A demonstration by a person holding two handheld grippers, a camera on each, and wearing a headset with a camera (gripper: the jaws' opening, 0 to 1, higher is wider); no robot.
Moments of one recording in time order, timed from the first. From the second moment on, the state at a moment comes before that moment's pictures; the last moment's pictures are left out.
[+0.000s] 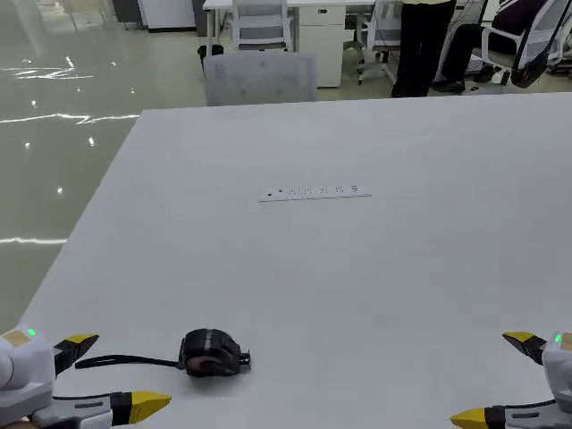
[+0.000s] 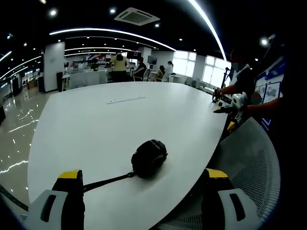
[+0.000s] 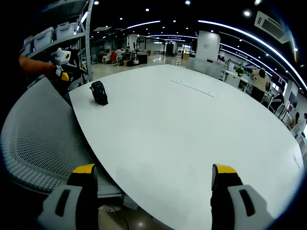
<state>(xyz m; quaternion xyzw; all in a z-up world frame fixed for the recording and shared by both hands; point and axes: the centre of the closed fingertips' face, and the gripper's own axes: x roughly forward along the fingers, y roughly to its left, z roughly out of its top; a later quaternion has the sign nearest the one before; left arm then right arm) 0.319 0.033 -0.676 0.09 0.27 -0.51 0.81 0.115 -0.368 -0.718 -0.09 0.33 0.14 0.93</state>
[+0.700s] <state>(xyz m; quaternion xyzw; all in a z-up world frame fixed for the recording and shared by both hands) 0.335 0.033 -0.680 0.10 0.27 -0.51 0.81 0.132 -0.351 -0.715 -0.09 0.33 0.16 0.92</state>
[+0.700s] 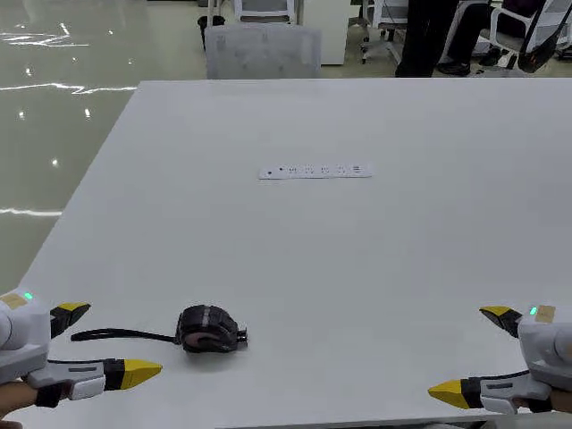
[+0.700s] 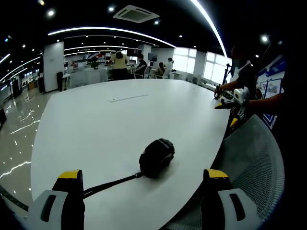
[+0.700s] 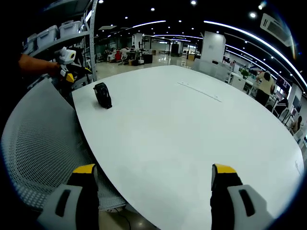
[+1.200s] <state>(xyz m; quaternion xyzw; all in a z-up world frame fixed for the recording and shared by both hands) 0.328 0.024 -0.686 0.12 0.28 -0.51 0.80 0.119 -0.352 -0.720 -0.09 0.34 0.16 0.92</state>
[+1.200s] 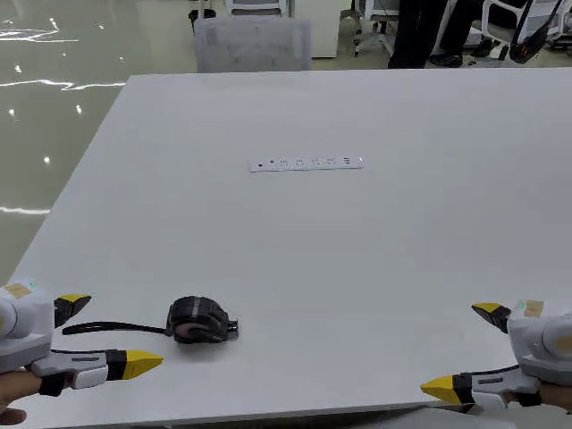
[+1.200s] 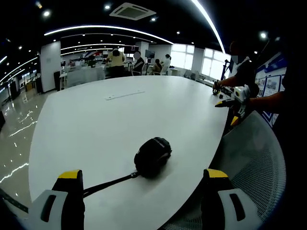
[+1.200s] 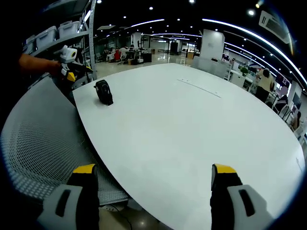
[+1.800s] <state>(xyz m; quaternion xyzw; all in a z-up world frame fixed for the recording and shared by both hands) 0.348 0.003 -0.687 0.24 0.28 -0.57 0.74 0.136 -0.362 -0.711 -0.10 0.34 0.15 0.93</state>
